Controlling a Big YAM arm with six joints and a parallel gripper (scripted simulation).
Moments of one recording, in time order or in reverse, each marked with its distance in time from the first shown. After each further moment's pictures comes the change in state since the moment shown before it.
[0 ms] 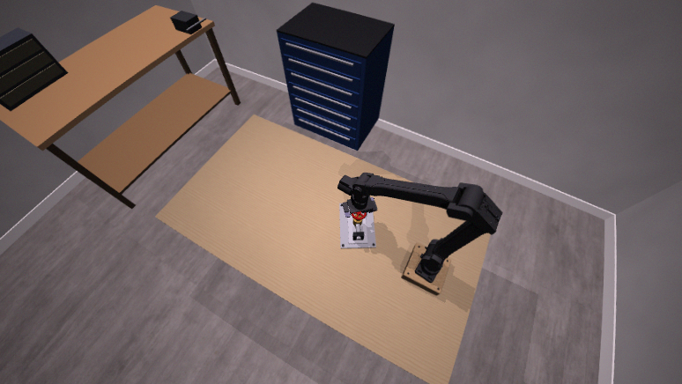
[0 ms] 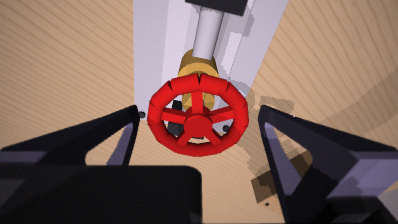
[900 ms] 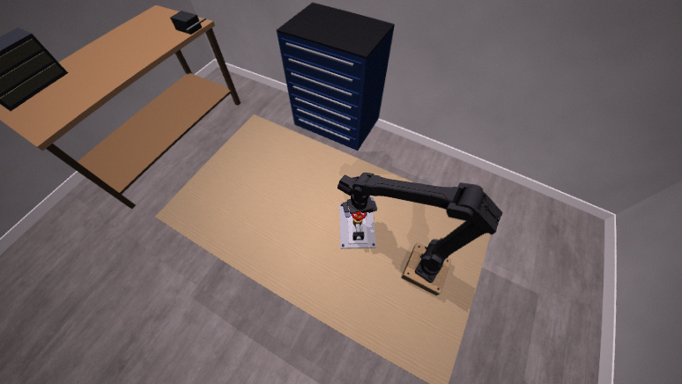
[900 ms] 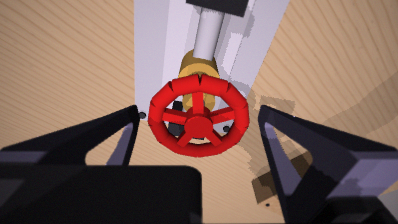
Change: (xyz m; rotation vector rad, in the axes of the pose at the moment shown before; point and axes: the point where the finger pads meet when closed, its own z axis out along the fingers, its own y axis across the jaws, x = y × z) arm 0.000 0.000 0.000 -0.002 -0.002 0.000
